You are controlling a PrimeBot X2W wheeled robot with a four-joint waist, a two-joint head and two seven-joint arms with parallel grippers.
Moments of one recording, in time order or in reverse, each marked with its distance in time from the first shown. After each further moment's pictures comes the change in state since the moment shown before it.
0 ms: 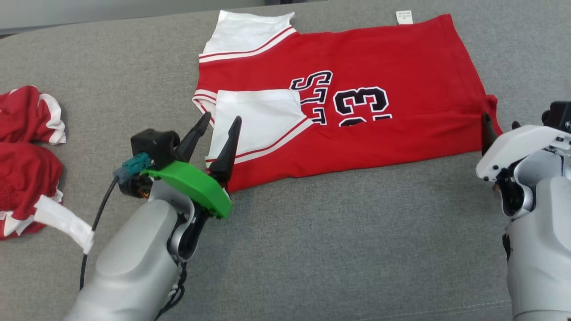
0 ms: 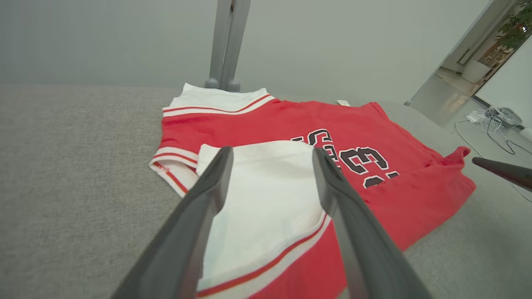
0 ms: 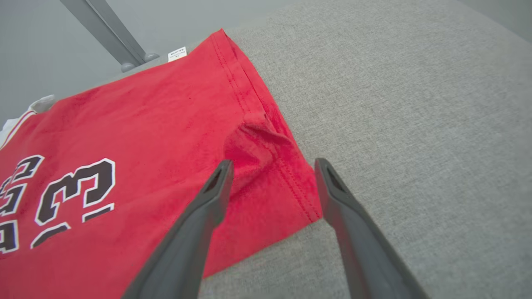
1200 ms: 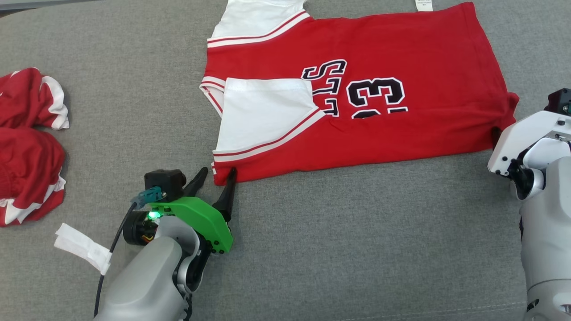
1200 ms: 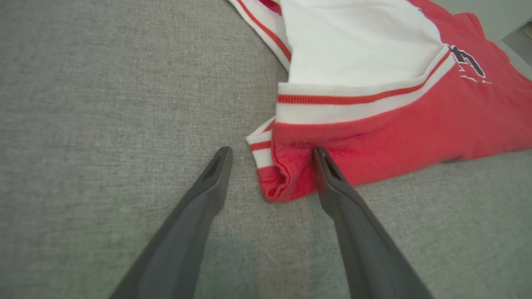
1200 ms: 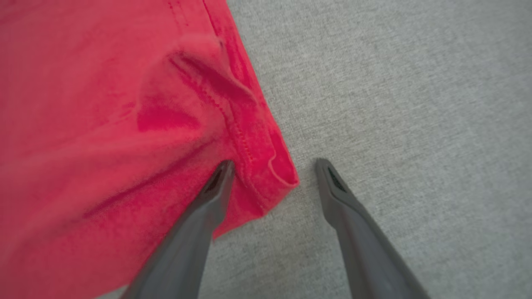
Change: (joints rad) left arm 0.153 -0.028 0.030 0.040 0.016 0.128 0.132; right arm -0.108 -0.066 -0.049 0.186 -0.177 -0.001 0.191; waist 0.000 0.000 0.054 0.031
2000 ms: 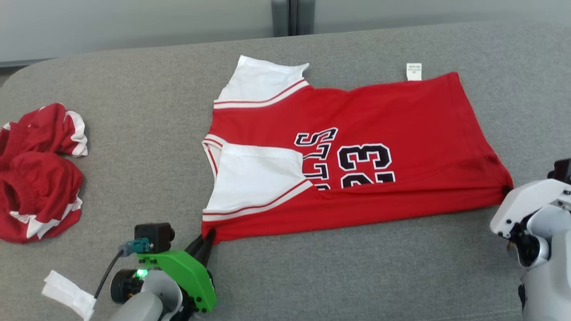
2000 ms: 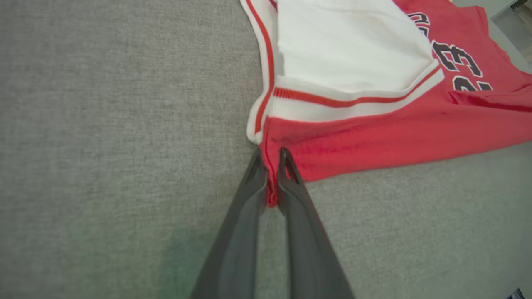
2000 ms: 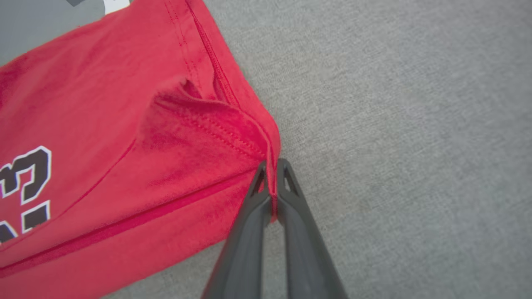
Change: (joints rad) left arm 0.185 0.111 -0.007 -0.131 -0.070 -0.009 0.088; right arm 0.290 0.043 -0.011 -0.232 0.185 0.002 -0.031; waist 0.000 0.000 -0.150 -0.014
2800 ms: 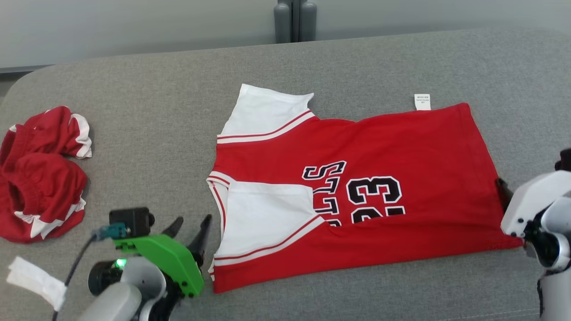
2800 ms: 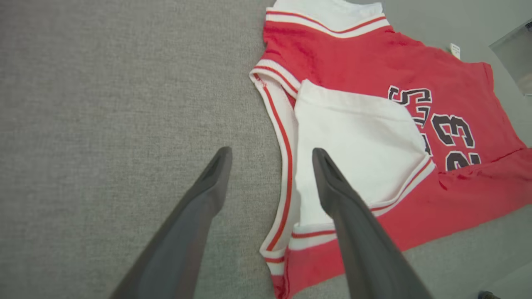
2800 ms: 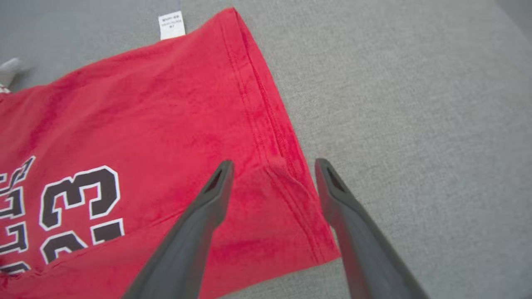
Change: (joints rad) left arm 0.103 0.136 0.055 -0.390 -0.060 0.194 0.172; right arm 0.173 -0.001 0.089 -0.413 0.034 -0.001 0.289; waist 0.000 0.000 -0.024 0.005
